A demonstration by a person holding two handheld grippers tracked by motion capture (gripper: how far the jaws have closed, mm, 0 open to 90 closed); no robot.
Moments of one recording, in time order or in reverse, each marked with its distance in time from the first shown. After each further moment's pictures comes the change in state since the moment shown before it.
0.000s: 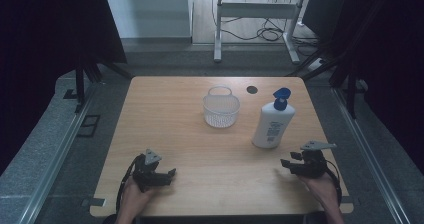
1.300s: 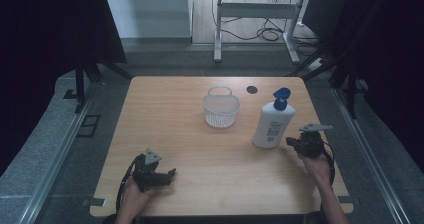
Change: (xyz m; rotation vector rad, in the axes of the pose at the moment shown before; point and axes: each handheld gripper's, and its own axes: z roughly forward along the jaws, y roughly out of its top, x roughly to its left) left arm 0.000 0.000 0.000 -0.001 -0.001 -0.002; right arm -0.037 0.036 0.028 -0.025 -0.075 0.011
